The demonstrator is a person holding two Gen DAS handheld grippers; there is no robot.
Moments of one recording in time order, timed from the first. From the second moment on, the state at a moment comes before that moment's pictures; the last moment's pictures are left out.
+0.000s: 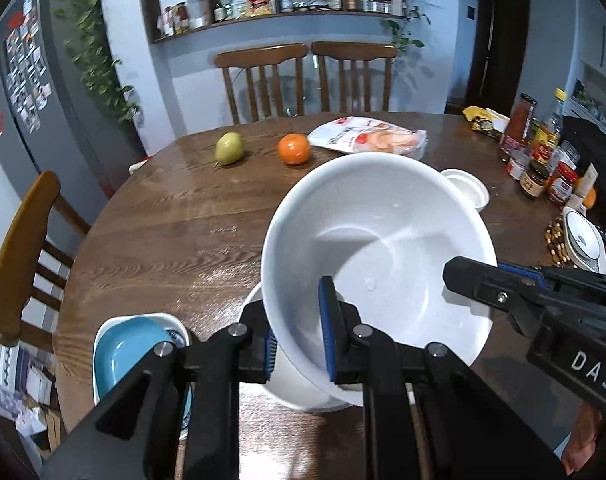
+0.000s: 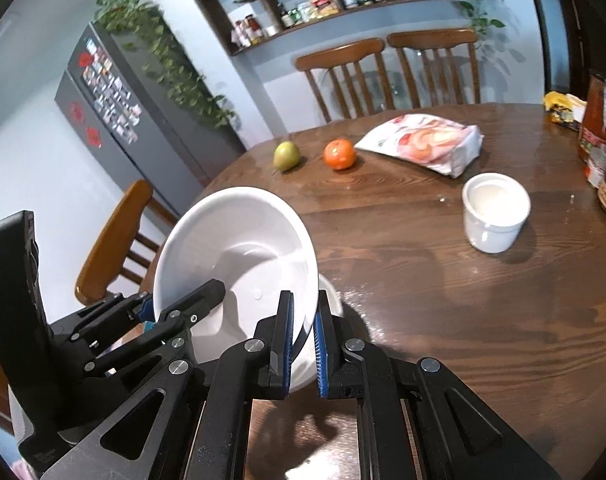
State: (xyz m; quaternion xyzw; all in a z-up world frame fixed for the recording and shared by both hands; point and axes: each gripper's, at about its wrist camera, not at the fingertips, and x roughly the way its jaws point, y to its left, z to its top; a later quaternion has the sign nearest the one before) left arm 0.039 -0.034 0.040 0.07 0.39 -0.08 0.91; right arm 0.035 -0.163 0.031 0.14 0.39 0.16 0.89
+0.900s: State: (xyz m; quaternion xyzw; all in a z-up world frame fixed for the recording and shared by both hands) left arm 0.066 -0.007 -0.030 0.05 0.48 -0.06 0.87; right arm 0.066 -0.126 -0.029 0.11 0.49 0.16 0.85
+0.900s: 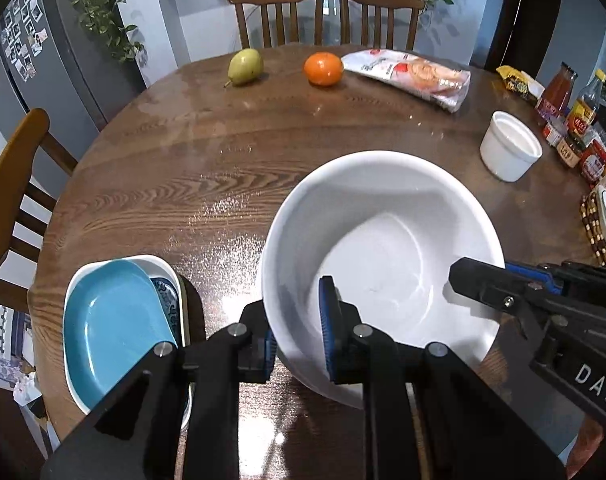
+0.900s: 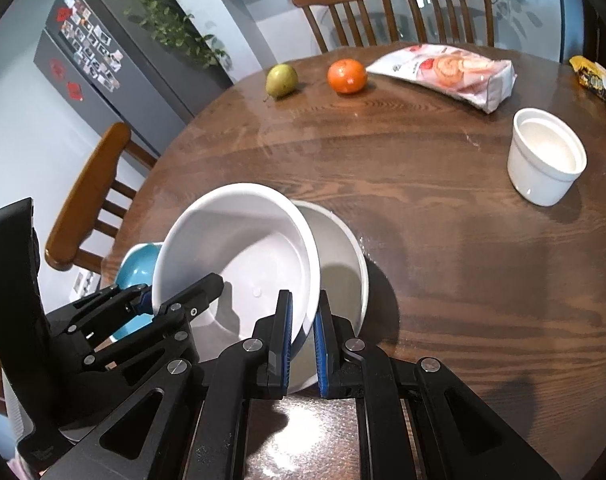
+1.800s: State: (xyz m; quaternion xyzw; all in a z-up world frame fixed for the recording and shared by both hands) left arm 0.071 -0.016 -0.034 0.06 0.48 -0.08 0.87; right arm 0.066 -0.126 -0.030 0.10 0.49 0.13 0.86
